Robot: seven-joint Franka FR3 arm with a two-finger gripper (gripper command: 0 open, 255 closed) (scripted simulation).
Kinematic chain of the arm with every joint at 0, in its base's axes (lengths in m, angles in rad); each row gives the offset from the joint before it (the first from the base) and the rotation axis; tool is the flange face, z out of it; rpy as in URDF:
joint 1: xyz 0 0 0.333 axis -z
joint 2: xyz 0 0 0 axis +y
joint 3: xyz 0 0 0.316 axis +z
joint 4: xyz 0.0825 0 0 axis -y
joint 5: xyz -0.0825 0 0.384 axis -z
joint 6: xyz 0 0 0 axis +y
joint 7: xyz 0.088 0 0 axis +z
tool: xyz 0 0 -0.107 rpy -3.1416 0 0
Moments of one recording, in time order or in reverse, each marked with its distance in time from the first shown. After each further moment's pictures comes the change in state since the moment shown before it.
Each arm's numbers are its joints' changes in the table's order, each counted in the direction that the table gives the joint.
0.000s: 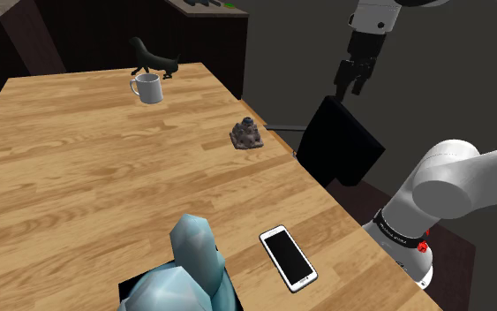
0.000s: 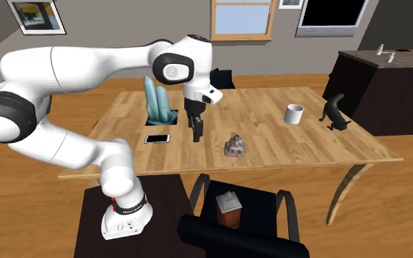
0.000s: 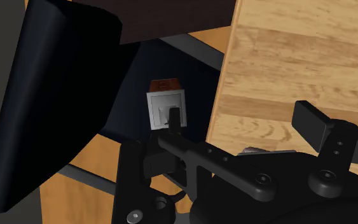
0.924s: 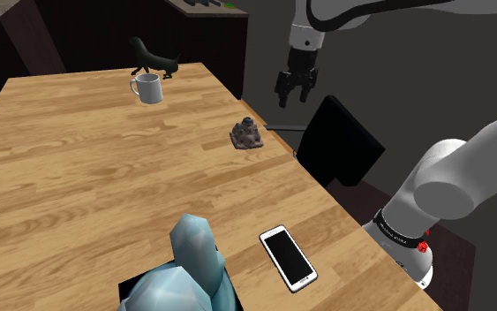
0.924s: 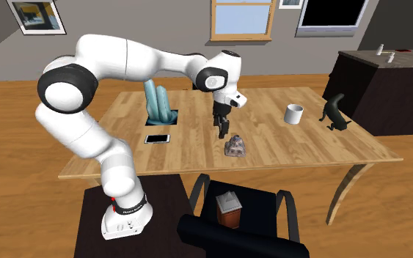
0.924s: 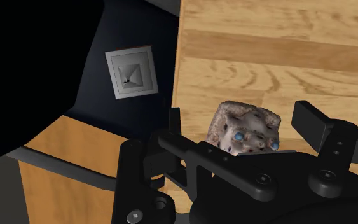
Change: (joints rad) arm -0.036 0.421 0.076 0.152 -0.073 -0.276 -0.126
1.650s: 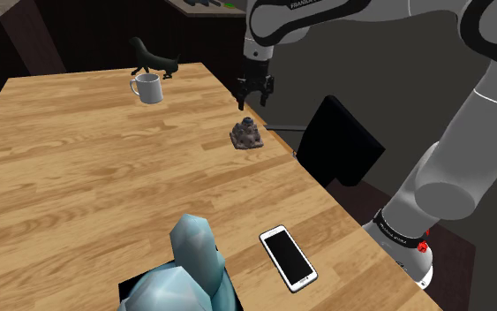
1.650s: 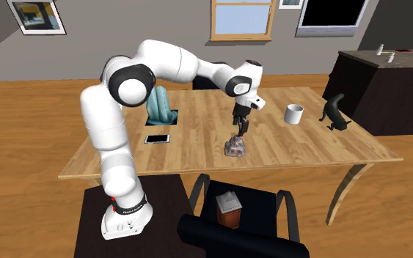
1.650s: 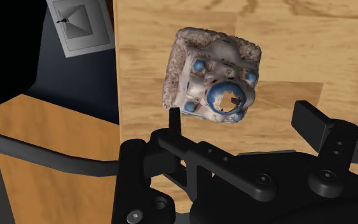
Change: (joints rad) arm -0.024 0.423 0.038 0.319 -0.014 -0.115 -0.101
